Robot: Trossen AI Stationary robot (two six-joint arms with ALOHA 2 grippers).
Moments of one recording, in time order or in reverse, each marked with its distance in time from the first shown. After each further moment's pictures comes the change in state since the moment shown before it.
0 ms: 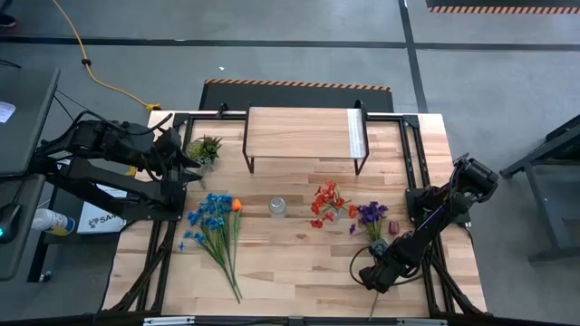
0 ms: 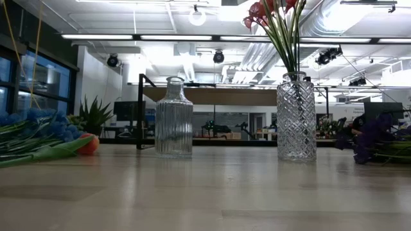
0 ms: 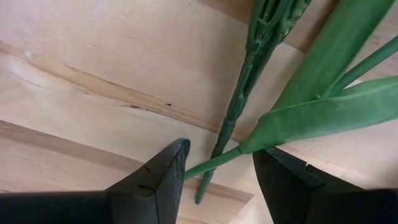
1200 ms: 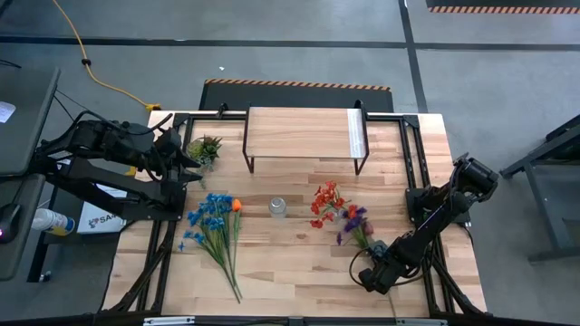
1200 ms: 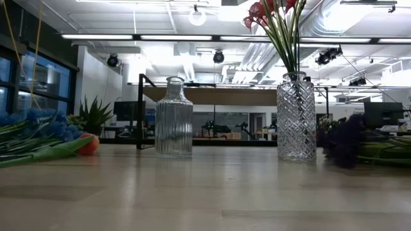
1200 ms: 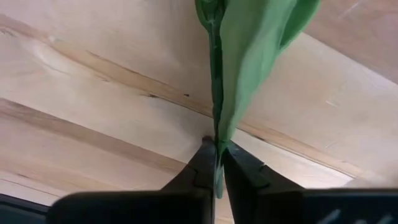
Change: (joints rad) left arm 0.000 0.000 0.000 0.001 0.001 0.005; right arm 0.002 -0.041 -0.002 0.018 0.018 -0.022
